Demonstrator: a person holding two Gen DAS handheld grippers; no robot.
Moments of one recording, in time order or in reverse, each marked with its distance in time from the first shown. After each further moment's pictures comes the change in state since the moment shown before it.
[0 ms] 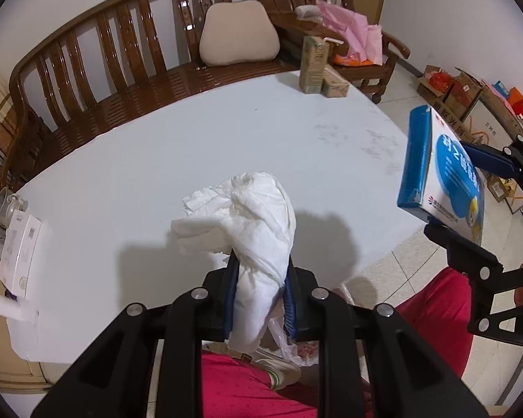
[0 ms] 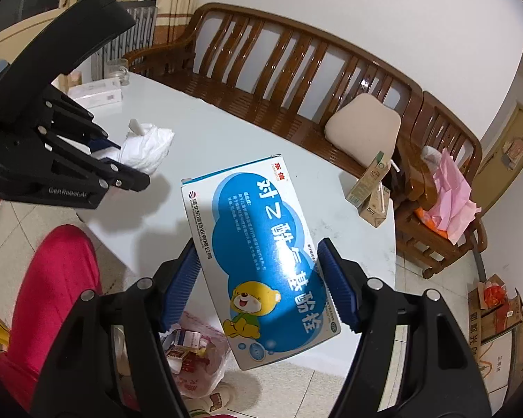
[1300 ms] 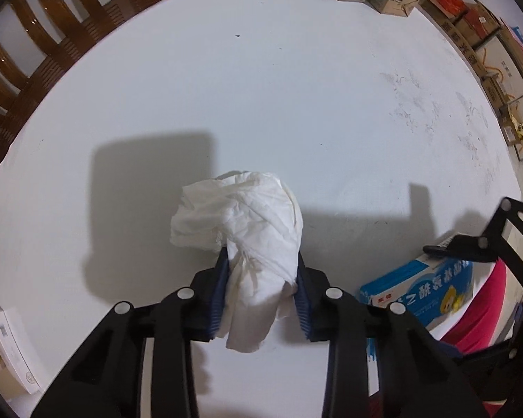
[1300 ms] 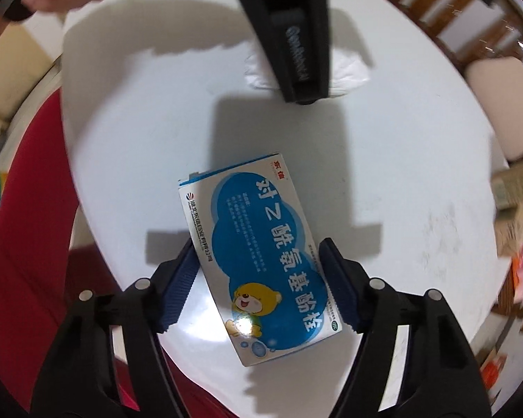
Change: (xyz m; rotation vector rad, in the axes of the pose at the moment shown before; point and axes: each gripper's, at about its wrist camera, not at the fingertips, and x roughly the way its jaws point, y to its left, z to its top) left arm 0.223 0.026 0.104 0.115 0.430 -0.061; right arm 0.216 -0.003 -0.015 -0.348 0.486 0.405
